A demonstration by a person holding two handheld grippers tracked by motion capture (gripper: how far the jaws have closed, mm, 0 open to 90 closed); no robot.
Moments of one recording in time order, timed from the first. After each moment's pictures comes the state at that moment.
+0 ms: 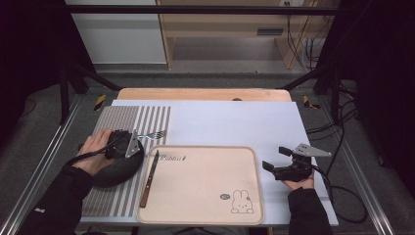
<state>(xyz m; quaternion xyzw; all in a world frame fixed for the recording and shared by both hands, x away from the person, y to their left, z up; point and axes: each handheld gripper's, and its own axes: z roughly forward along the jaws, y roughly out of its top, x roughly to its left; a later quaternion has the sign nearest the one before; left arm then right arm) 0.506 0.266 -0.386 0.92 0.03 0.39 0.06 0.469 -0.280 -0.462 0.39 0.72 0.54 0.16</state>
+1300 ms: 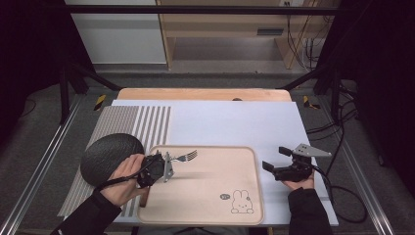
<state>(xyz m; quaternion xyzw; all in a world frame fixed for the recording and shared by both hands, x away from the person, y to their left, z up) 0.434 0.163 -0.393 0.94 0.09 0.32 0.09 0.468 -0.280 -0.461 0.39 0.73 0.54 0.16</state>
